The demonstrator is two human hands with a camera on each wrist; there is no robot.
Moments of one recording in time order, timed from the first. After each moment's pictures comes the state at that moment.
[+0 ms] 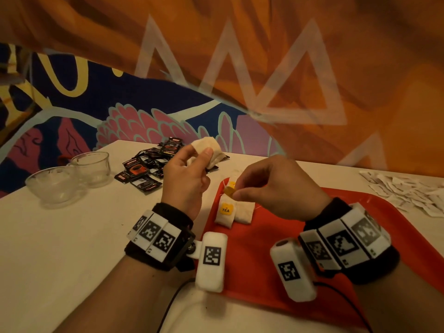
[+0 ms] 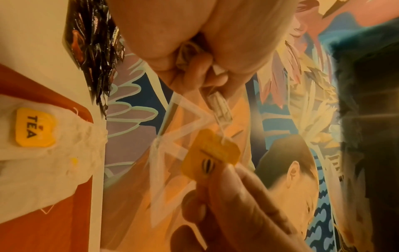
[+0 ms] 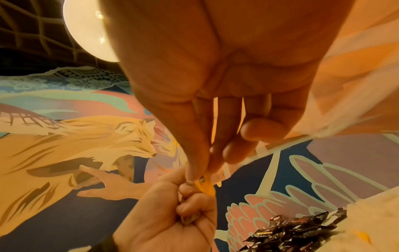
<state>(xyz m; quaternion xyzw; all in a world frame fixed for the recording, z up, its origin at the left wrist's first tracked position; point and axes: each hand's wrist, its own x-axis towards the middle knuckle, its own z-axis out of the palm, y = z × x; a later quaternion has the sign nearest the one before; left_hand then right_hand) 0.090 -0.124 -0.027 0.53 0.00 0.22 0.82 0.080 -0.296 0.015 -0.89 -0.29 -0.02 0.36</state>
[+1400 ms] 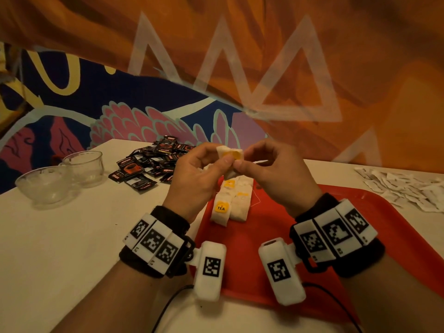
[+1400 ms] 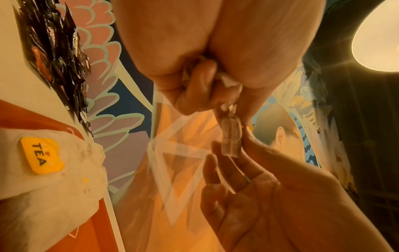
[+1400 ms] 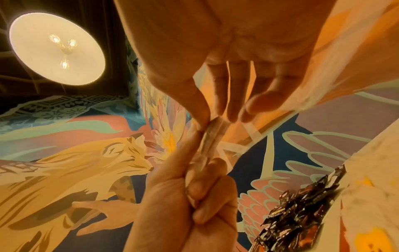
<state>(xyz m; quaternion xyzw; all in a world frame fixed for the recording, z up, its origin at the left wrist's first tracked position) 0.073 -0.140 -0.020 0.68 -0.15 0.22 0.69 0.094 -0.294 0.003 -0.79 -0.21 -0.12 0.56</state>
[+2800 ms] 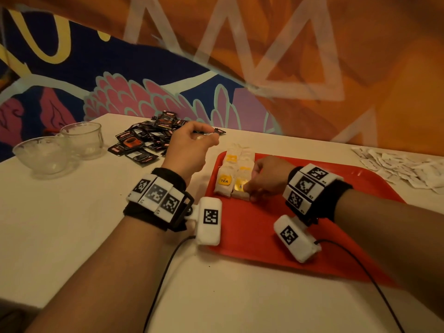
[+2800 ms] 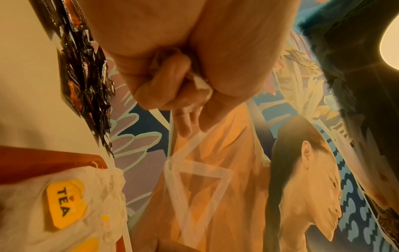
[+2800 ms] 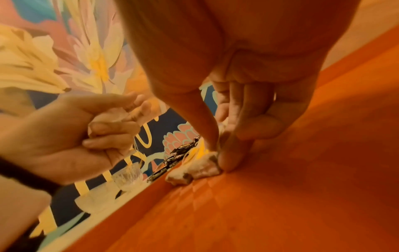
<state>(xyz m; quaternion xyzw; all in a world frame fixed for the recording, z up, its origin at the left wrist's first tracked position) 0.099 -0.111 -0.033 0.71 0.05 0.15 0.68 0.122 -0.289 -0.036 -0.92 -0.03 0.16 0.35</state>
